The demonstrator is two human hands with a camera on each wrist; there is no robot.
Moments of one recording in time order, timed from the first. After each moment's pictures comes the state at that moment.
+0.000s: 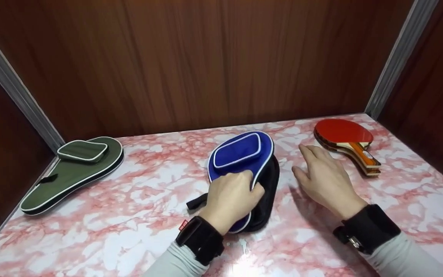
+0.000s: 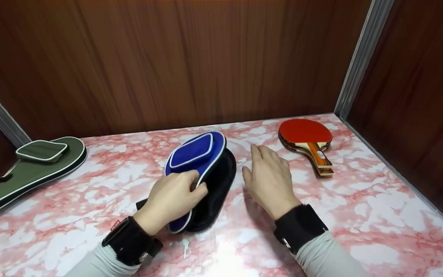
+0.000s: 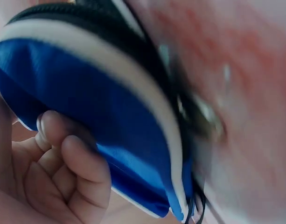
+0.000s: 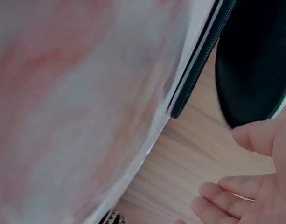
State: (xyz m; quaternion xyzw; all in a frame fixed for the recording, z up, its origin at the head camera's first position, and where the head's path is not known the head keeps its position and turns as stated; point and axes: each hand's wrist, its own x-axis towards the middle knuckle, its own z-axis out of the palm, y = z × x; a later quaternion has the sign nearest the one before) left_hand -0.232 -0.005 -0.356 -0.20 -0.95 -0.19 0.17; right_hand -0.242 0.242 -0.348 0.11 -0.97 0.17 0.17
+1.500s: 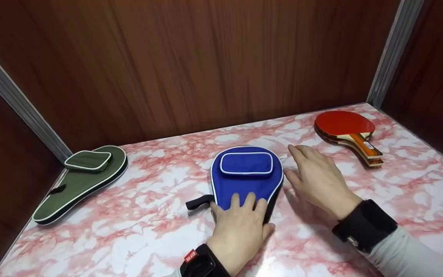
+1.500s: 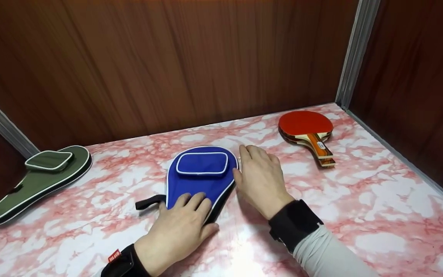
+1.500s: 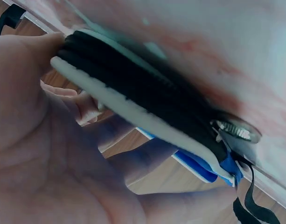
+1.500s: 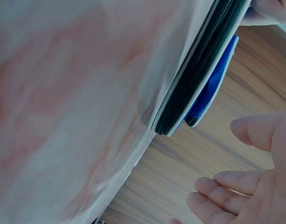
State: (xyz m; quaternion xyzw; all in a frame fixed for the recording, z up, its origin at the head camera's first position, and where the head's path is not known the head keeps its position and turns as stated) left_hand -0.165 0.009 -0.375 -0.23 -0.96 0.04 0.13; right_hand -0.232 0.228 -0.355 0.15 -0.96 0.17 0.19
